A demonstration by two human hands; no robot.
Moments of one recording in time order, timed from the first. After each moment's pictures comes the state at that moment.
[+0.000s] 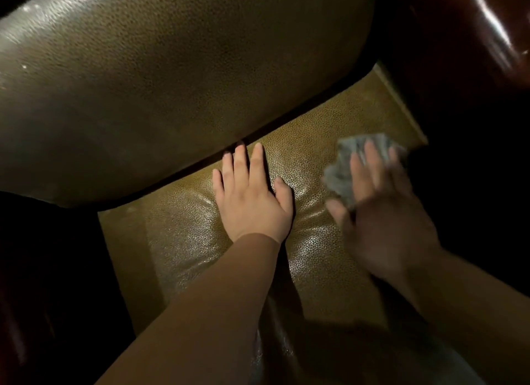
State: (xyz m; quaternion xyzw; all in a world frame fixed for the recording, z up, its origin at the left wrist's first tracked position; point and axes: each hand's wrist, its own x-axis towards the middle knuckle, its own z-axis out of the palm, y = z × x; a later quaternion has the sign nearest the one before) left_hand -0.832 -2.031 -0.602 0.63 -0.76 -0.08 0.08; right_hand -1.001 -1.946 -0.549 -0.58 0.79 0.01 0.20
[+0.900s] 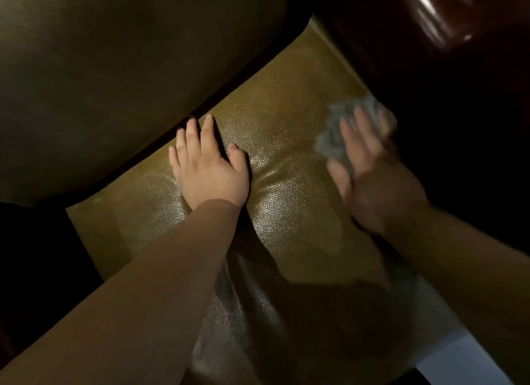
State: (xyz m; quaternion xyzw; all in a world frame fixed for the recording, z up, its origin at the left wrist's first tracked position) left_hand -0.829 -2.036 -0.597 0.64 -0.76 -0.09 0.08; right_hand -1.036 -1.890 -0.564 -0.52 0.81 -0.09 0.24
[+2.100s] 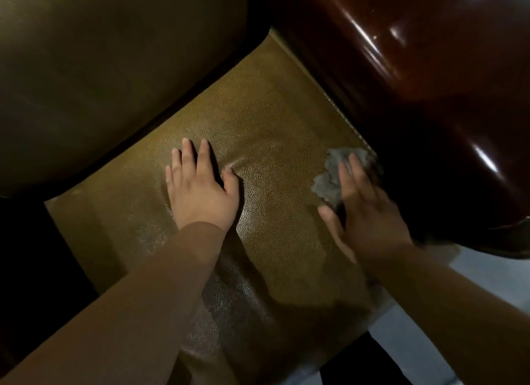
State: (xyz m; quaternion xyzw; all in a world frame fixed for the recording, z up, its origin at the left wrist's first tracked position) left_hand -0.818 -1.969 -0.564 0.58 -0.80 -0.14 0.01; right_hand -1.019 -1.784 -0.521 -0.46 0.83 0.01 0.30
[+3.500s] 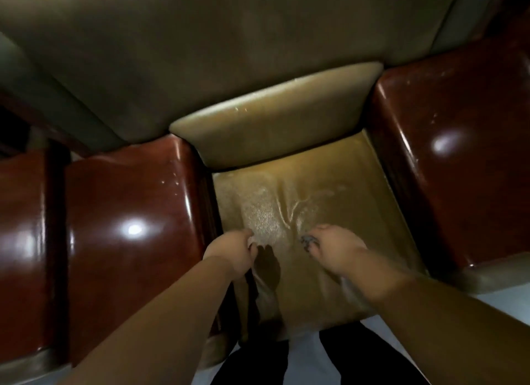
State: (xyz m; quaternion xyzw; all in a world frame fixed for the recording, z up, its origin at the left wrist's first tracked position) left_hand -0.633 -1.903 -0.347 0.58 -0.70 -0.33 -0.24; right_hand -0.886 -1.850 -0.363 -0.65 0.64 0.14 0.39
